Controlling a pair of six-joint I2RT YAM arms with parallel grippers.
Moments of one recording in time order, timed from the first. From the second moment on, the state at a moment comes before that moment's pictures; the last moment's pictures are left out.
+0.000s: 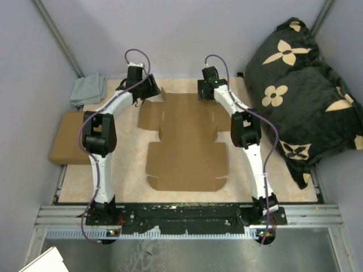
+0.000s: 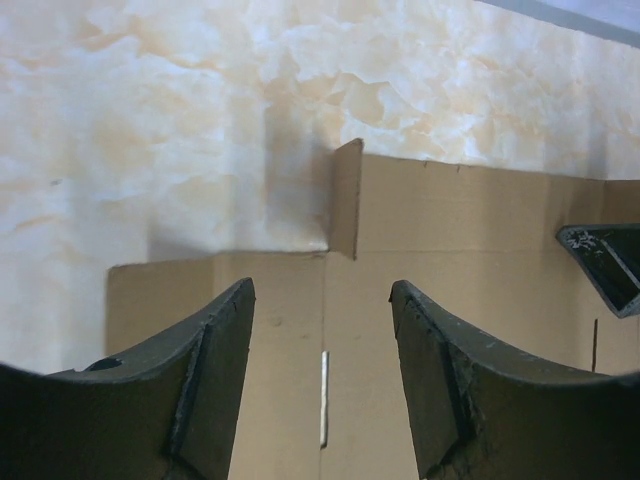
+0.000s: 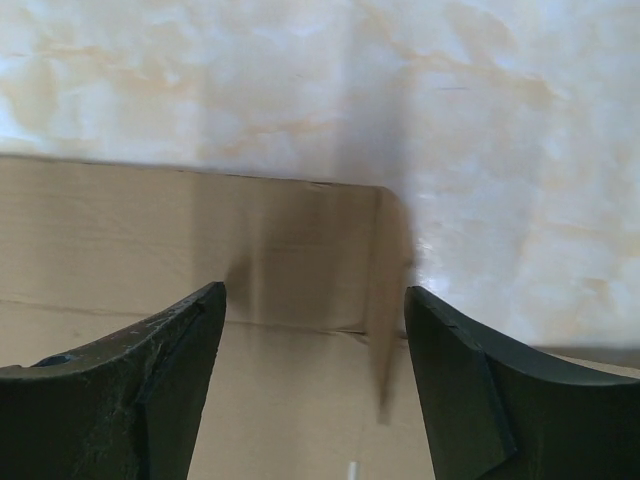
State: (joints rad) left arm -0.23 2.24 1.83 -0.22 0.11 -0.44; right arm 0.34 2.58 2.35 -0.62 0.17 0.22
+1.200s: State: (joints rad) left arm -0.23 1.94 1.62 -0.21 0.17 -0.37; right arm 0.33 2.35 2.08 -0.47 0.17 0.10
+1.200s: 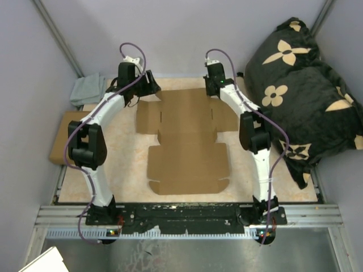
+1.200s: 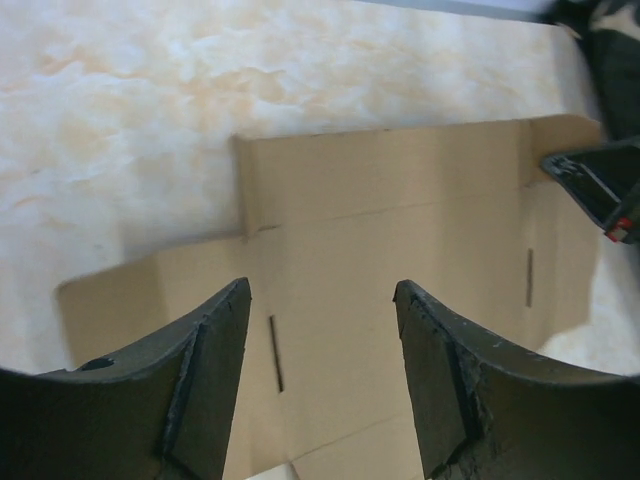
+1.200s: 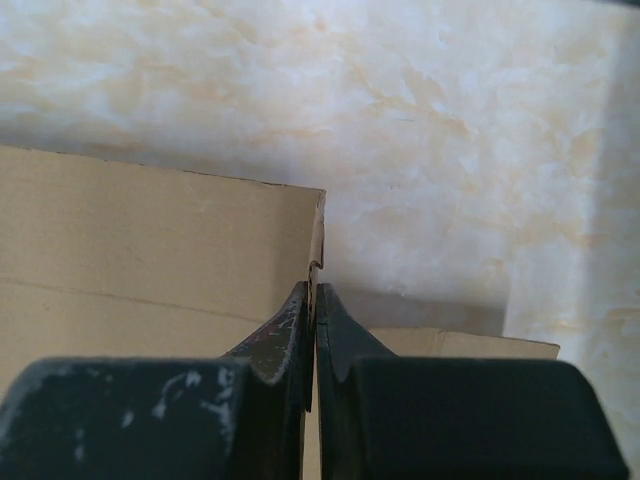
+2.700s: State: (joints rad) left arm -0.32 1.43 1.18 -0.10 0.69 0.13; right arm 0.38 1.31 0.63 0.79 -0.54 0.08
